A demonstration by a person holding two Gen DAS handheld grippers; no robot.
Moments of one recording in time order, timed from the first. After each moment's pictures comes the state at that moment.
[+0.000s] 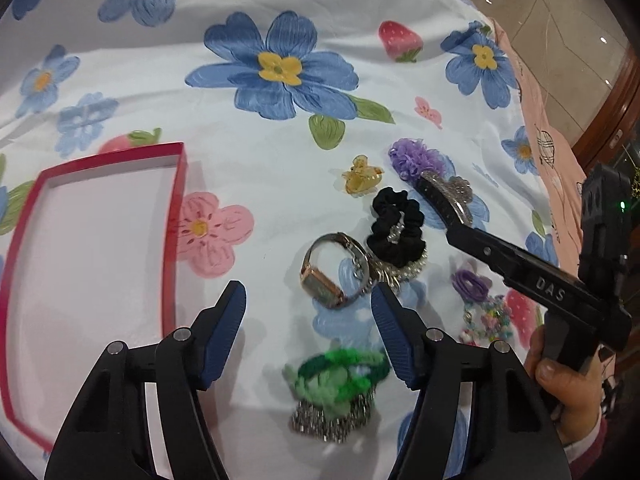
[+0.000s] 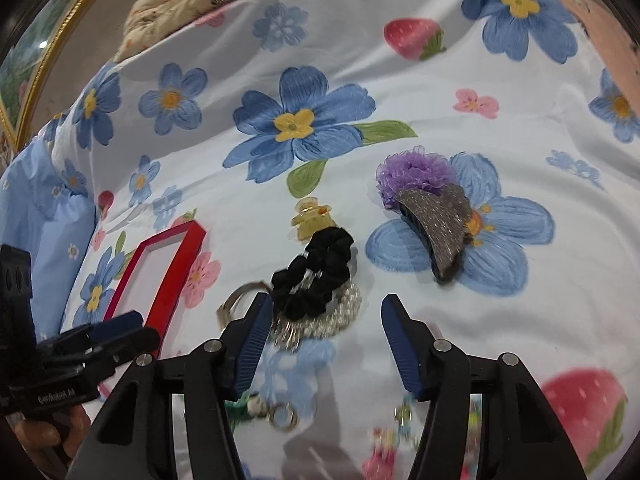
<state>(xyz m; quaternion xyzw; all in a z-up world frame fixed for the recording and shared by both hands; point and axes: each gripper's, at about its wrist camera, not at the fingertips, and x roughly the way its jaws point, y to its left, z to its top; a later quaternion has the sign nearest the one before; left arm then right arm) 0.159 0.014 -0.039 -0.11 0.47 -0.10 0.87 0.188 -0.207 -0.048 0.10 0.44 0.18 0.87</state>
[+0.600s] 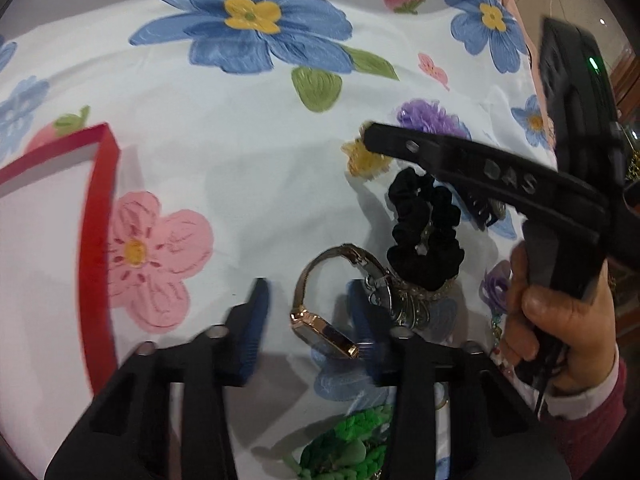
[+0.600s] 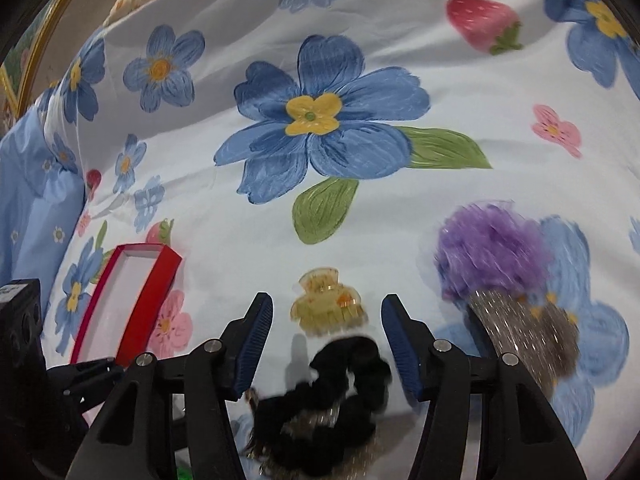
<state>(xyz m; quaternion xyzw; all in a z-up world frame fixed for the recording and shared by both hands) 0.217 0.000 -0.088 -0.09 0.53 -0.15 0.83 0.289 -0.152 -0.081 0.03 0.47 0.22 0.86</state>
